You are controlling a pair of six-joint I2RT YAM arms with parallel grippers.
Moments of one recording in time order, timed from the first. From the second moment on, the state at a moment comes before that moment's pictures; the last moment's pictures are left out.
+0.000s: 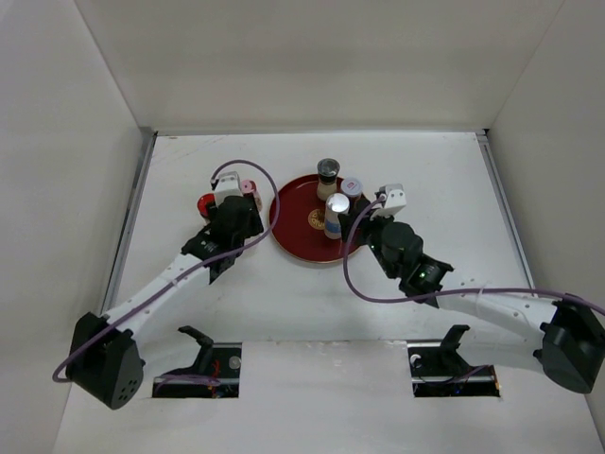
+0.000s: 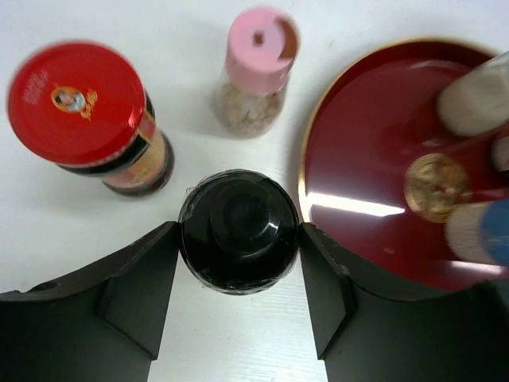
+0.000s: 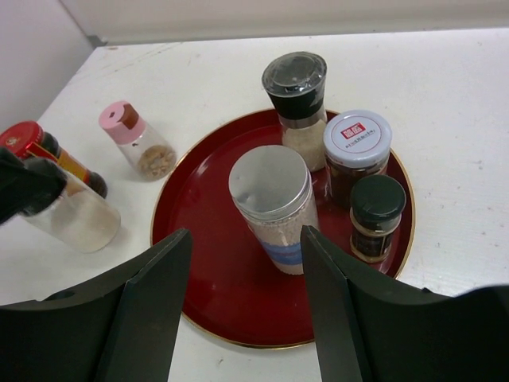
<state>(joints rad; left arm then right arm) -0.51 1.13 0.73 -0.20 -0.51 -0.48 0.87 1.12 0.63 0.38 0.52 0.32</state>
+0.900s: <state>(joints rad) -0.62 1.72 1.12 0.12 -0.46 -0.44 0.81 1.06 0.56 0.45 0.54 0.36</state>
